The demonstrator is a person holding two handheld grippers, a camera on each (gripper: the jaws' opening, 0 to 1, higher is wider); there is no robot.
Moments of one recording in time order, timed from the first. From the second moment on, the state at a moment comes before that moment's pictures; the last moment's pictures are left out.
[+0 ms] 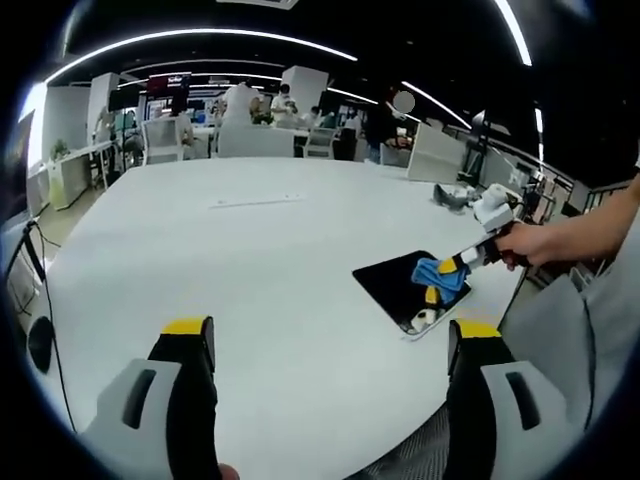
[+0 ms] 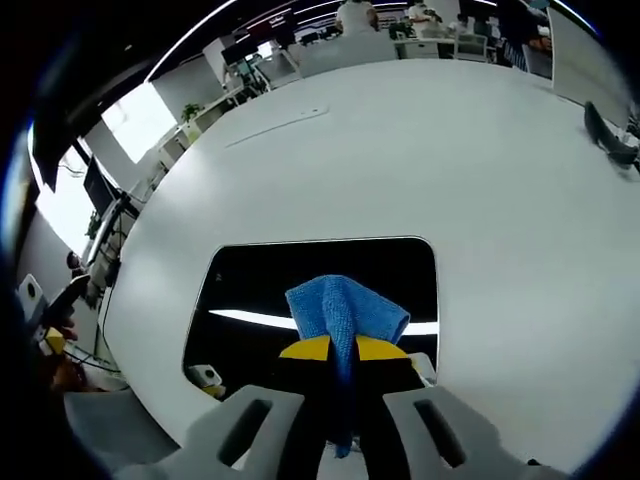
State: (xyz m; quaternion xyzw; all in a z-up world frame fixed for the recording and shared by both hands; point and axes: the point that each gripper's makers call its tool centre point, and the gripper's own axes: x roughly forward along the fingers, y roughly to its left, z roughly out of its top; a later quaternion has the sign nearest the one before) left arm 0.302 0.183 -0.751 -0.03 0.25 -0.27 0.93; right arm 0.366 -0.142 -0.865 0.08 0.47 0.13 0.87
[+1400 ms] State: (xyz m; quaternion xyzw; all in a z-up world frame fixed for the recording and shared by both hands) left arm 0.308 0.183 -0.747 -0.01 0.24 -0.27 0.93; right arm 0.367 -0.191 -0.867 0.08 0.46 0.07 0.88
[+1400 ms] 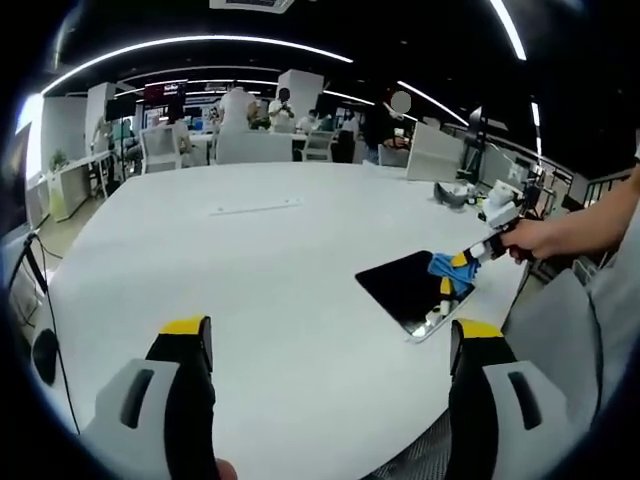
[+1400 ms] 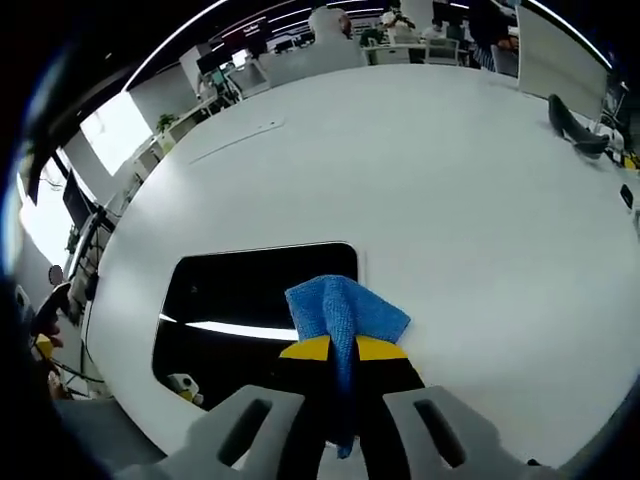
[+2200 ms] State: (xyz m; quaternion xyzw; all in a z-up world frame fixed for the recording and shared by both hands) left arm 0.308 0.176 -0.747 -0.01 0.23 -0.27 0.93; right arm 0.333 -0.185 -0.867 0.11 0.47 0.06 0.87
